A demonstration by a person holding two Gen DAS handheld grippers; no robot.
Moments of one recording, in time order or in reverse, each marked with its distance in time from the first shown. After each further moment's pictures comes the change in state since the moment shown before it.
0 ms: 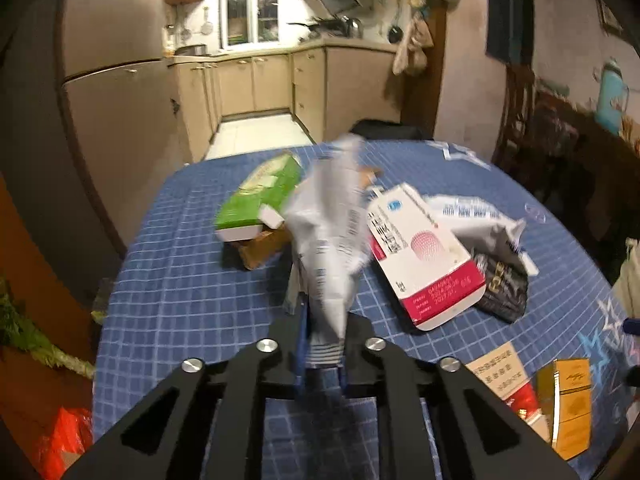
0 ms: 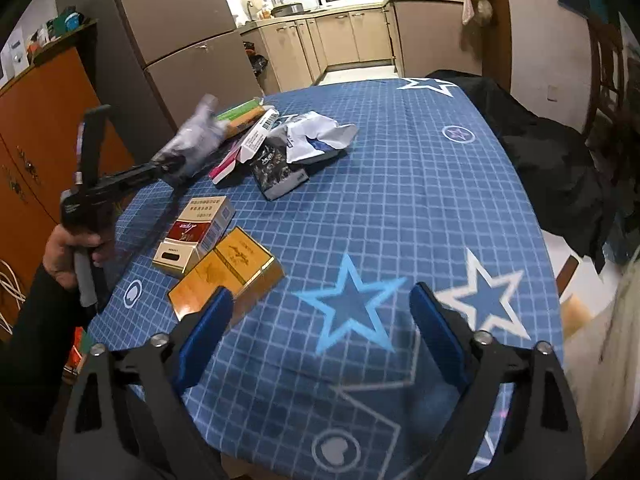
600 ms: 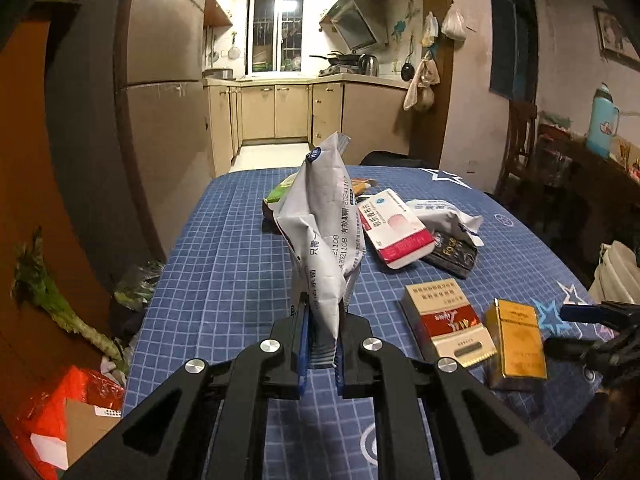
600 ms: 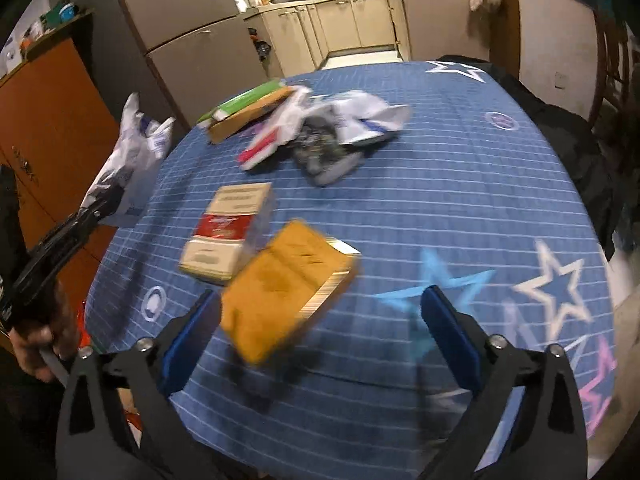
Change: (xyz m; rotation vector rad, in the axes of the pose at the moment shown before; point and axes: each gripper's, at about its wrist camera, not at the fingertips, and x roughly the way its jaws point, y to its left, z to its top) left arm -0.103 -0.005 -0.056 -0.037 -0.120 0.035; right arm 0.030 0.073 -0.003 0.005 0.037 -0.022
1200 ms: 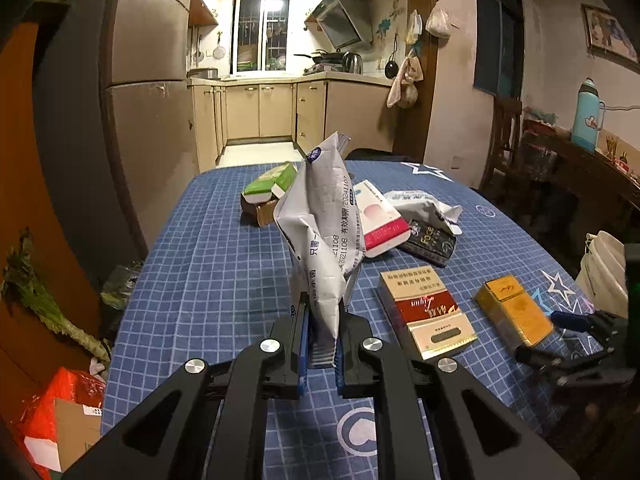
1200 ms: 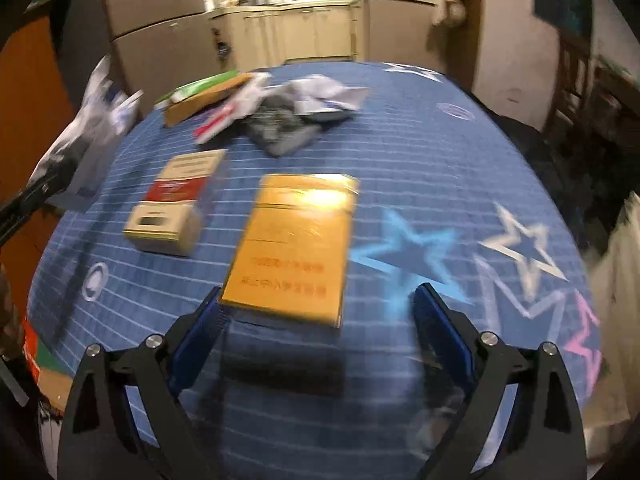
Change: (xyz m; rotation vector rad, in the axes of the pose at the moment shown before) left arm 0.001 -0.008 -0.012 0.012 0.012 -0.054; right arm -0.001 -0.028 -0.033 0.039 -0.036 -0.214
